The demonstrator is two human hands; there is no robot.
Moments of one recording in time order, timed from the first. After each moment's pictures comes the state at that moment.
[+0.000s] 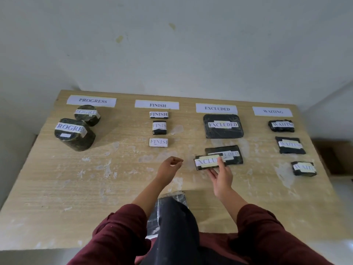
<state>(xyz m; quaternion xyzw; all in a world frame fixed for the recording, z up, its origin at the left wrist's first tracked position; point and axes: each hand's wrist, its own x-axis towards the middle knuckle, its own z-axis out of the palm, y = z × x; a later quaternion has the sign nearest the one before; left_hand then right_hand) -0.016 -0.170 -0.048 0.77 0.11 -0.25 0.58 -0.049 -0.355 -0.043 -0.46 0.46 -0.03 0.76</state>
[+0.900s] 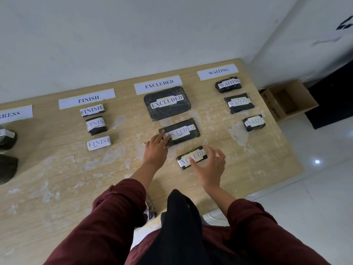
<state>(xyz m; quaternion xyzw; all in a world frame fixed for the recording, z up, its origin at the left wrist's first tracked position) 0.007 -0.300 -0.082 0.94 -0.22 -0.18 0.21 -0.126 -0.451 -0.076 -0.86 0.40 -0.07 0.32</state>
